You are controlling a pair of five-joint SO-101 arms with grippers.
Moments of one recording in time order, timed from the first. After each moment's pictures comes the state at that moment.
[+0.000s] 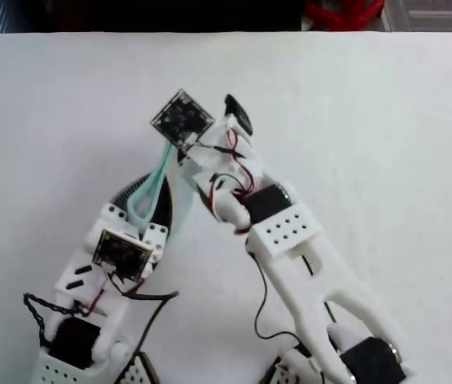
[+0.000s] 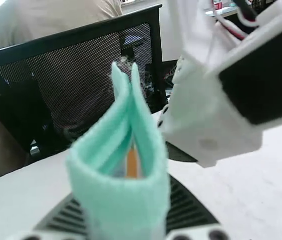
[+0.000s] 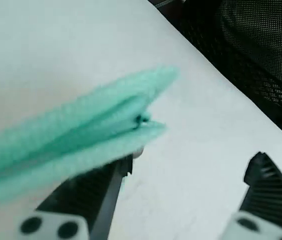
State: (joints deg) left arm 15.1 -104.7 89.9 34.6 -13.8; right arm -33.6 -20.2 33.8 25.6 24.4
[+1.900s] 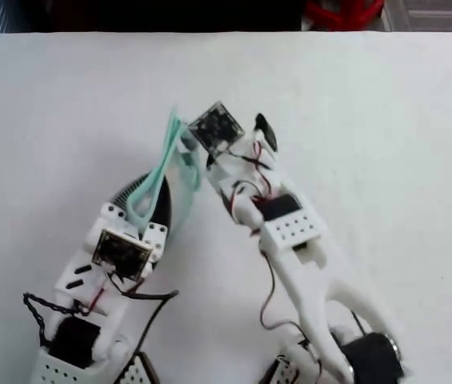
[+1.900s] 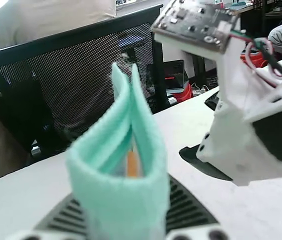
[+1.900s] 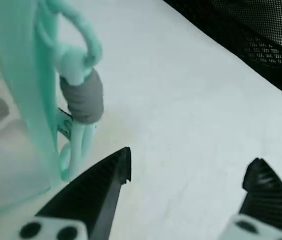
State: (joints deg) left arm 15.1 -104.7 90.1 34.3 -13.8; right arm -26.3 -22.4 48.3 17.1 23.1
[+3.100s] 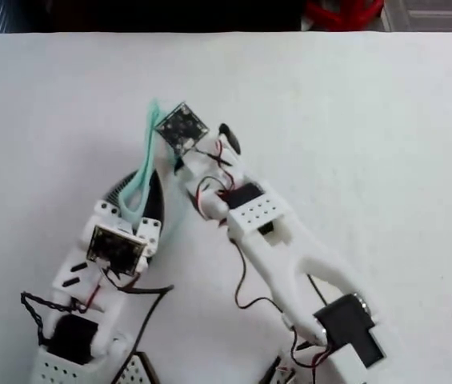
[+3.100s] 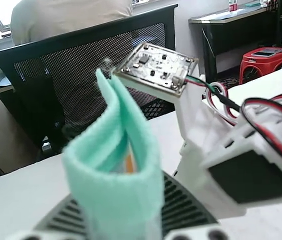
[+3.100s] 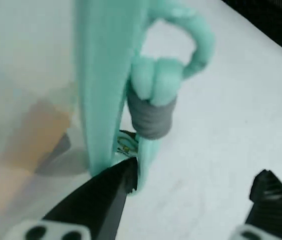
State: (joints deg) left arm 13.9 -104.7 90.5 32.9 -13.8; right arm -33.6 -2.3 35.2 17.1 18.2
